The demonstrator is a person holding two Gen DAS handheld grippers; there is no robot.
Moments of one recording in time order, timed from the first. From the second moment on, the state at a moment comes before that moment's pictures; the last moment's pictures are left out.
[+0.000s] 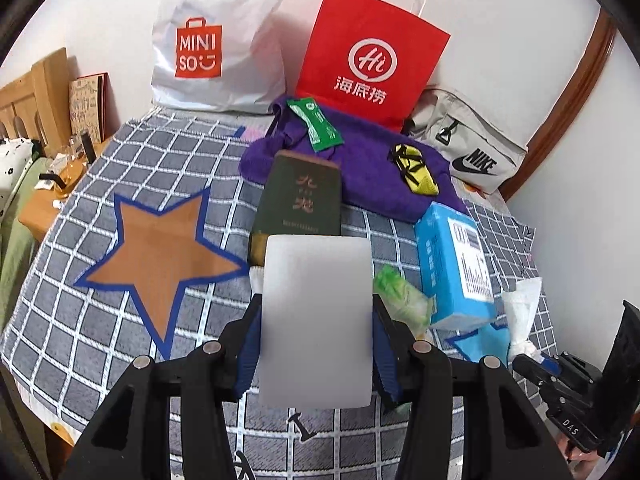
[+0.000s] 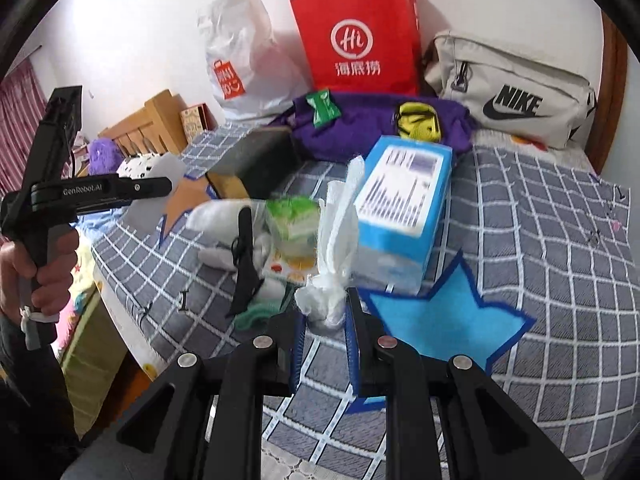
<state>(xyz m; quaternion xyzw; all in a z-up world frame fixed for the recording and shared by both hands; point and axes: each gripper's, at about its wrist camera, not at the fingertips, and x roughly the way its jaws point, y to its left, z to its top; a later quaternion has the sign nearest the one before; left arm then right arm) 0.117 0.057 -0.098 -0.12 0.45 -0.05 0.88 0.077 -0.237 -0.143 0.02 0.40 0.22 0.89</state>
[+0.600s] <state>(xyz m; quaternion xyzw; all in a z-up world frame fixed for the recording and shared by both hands) 0.158 0.064 -0.065 -0.12 0.42 -0.05 0.90 0.134 -0.244 -0.099 0.01 0.37 0.22 0.90</state>
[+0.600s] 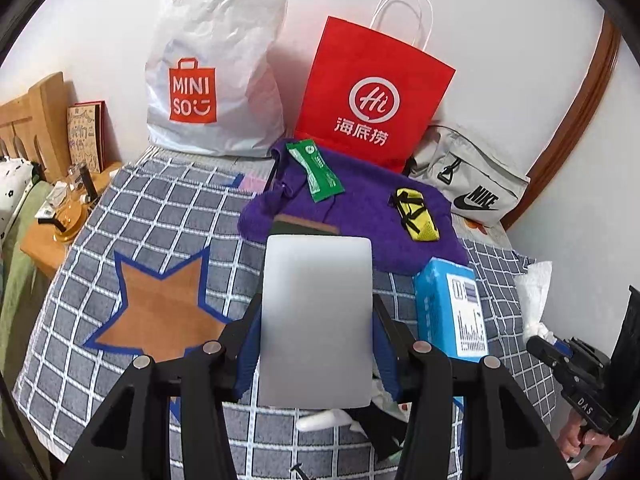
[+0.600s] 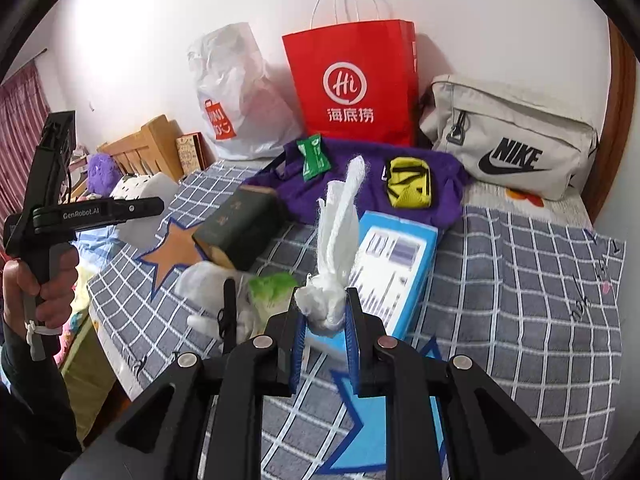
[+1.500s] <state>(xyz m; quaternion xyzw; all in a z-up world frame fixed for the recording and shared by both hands) 0.238 0.073 -0.073 -0.12 0.43 -0.07 0.89 0.251 -0.245 -0.096 0.00 0.38 0.18 0.90</state>
